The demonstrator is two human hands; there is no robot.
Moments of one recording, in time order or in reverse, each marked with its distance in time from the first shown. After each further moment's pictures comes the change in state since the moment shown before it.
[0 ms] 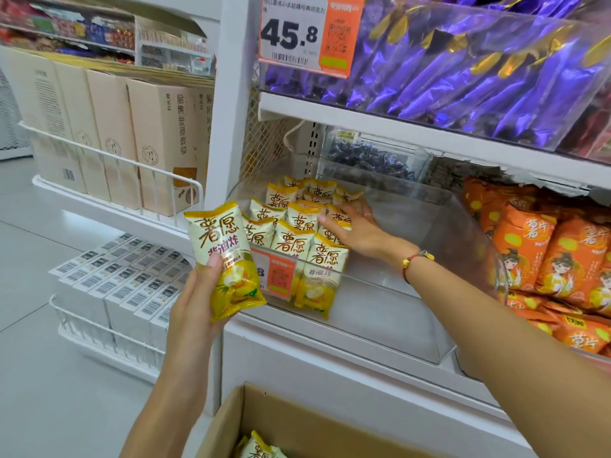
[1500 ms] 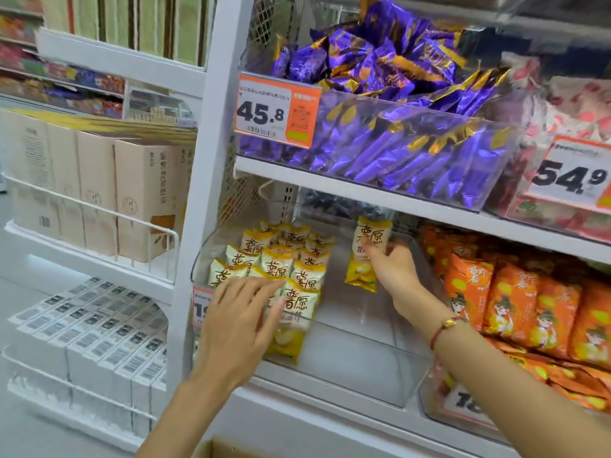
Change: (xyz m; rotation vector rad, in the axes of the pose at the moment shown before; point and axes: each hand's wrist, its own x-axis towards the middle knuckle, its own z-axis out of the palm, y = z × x) left_hand 0.048 -0.027 0.047 1.189 -0.190 0.972; right_hand -0.054 0.007 -0.057 0.616 0.580 0.183
